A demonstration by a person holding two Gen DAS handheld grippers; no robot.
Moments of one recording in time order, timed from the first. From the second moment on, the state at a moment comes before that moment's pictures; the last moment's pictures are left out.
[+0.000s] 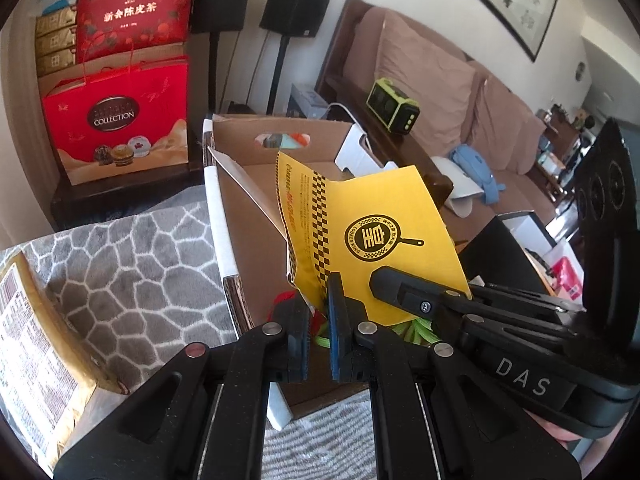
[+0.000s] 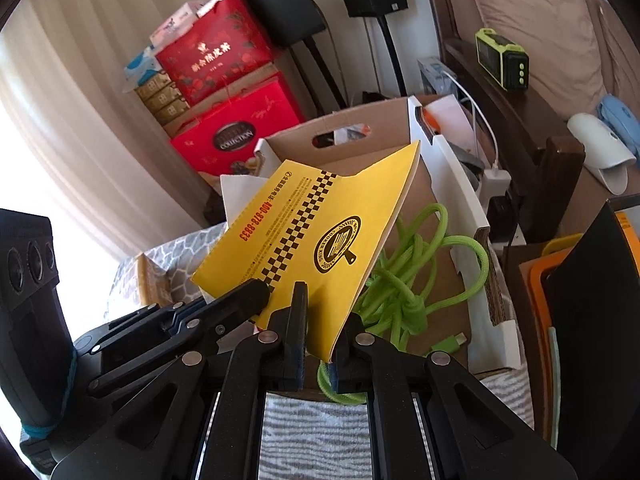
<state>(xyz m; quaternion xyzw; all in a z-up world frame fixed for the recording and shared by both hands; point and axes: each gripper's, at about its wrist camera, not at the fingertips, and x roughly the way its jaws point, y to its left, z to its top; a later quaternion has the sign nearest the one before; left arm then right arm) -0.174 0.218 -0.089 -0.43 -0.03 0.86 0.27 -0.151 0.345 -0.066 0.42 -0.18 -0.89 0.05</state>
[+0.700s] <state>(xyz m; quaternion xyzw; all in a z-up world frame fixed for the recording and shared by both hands) -0.202 0.224 -0.103 -0.45 -0.04 0.85 0.25 -0.180 0.358 -0.085 0.46 -0.23 -0.86 0.04</state>
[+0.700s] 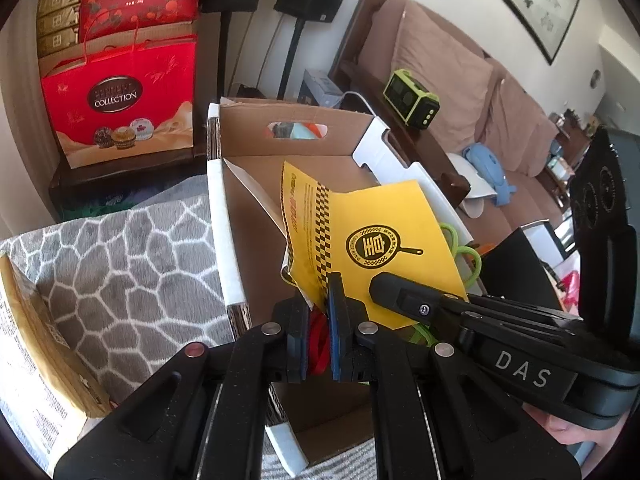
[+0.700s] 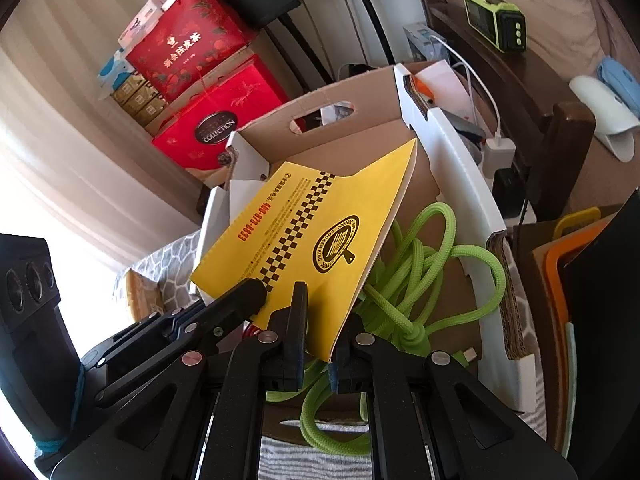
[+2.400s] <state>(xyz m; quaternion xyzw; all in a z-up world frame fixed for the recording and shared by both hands) -0.126 0.153 0.020 -0.34 -0.04 0.89 0.30 -0.098 0.385 -0.020 0.42 -0.24 -0.87 0.04</state>
